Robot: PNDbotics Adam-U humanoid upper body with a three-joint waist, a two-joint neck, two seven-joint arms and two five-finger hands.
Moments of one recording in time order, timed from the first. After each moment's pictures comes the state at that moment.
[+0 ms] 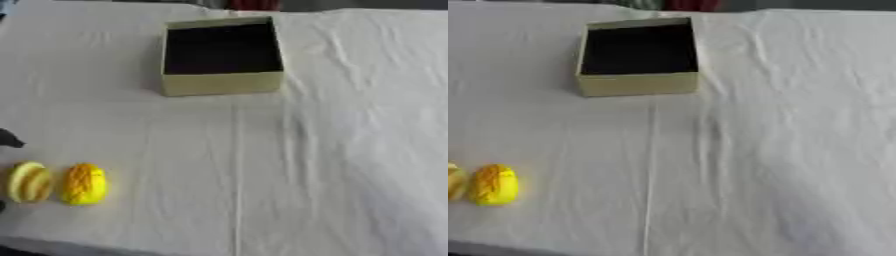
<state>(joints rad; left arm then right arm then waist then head) -0.02 0.98 0.01 -1.89 -0.57 0.04 -0.51 -0.37 -0.57 -0.08 -1.98 -0.05 -0.17 -0.42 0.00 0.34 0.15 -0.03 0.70</state>
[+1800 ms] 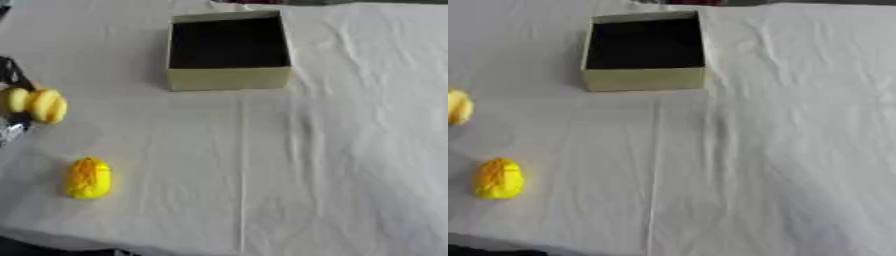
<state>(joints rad) -0.40 0.98 -0.01 -1.98 -0.58 0.01 -0.35 -0.37 -0.56 -0.08 -1.98 -0.06 -0.17 -0.41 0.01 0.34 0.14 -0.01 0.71</state>
